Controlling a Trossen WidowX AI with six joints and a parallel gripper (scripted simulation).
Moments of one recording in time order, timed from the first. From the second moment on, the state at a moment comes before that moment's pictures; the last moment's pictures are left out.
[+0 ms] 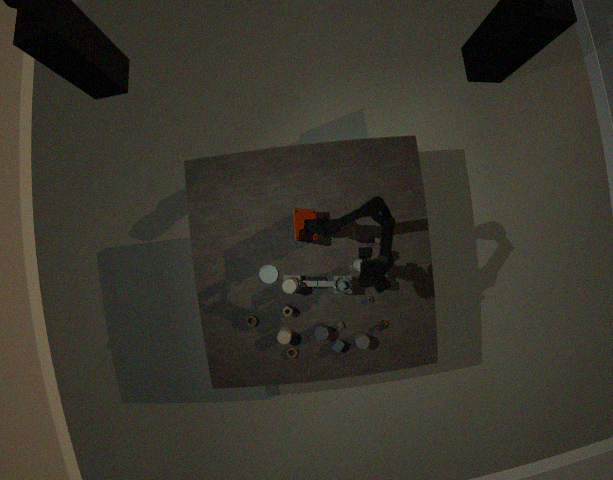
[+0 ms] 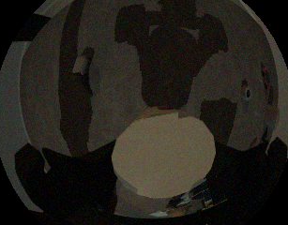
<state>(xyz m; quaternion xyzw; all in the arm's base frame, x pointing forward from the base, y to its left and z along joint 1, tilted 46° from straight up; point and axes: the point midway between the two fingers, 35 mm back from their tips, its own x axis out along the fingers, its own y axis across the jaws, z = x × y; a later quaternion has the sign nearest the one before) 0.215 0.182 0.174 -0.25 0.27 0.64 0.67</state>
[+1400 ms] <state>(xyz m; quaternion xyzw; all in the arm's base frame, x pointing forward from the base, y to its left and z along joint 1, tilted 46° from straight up) 0.213 0.186 0.163 -0.25 0.28 0.64 0.67</state>
